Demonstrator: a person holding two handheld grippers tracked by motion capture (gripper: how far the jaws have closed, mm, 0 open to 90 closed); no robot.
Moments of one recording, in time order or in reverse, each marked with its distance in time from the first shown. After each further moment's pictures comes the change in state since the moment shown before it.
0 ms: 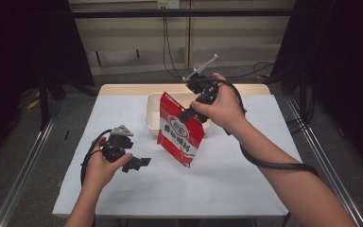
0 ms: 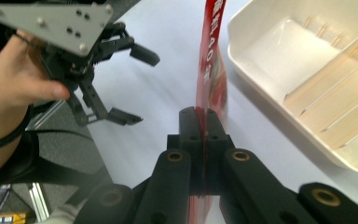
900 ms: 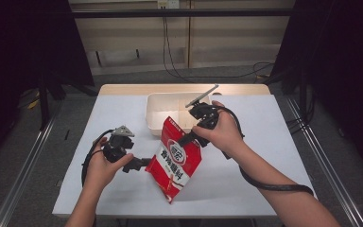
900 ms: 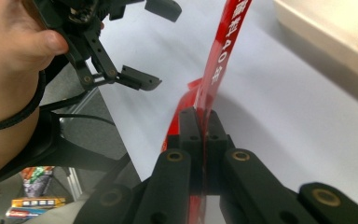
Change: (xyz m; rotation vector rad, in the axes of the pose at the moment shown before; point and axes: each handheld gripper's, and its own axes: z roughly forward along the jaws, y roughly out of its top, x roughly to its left) left arm -0.001 0.000 0.001 0.015 0.003 0.004; right arm -0.004 -0.050 0.042 0.038 0.129 0.074
